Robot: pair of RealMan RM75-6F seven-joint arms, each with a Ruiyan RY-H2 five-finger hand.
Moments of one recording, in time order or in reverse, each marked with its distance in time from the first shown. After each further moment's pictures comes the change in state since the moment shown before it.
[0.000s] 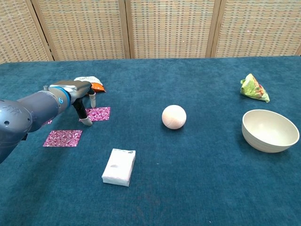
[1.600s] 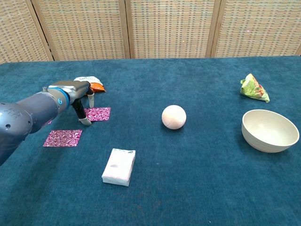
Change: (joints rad) left arm 0.015 -0.020 -0.007 0.044 0.032 -0.013 -0.017; right arm -0.003 0.004 -0.001 -0.004 -0.002 0.005 0.004
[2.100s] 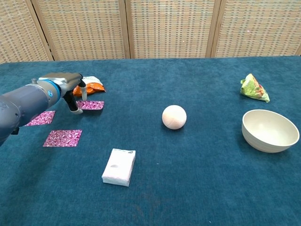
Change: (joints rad) left arm 0.019 0.068 -0.013 -0.090 0.017 0.048 -0.004; right arm 0.000 0.001 -0.001 -0.006 -0.001 0.001 -0.005
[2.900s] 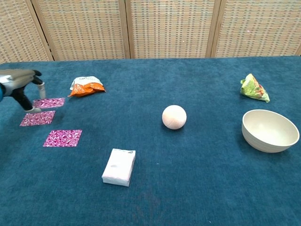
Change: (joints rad) left arm 0.186 0.248 0.094 -0.233 0.085 0.074 -0.121; right arm -0.002 -0.004 -0.007 -0.015 -0.018 0.014 -0.029
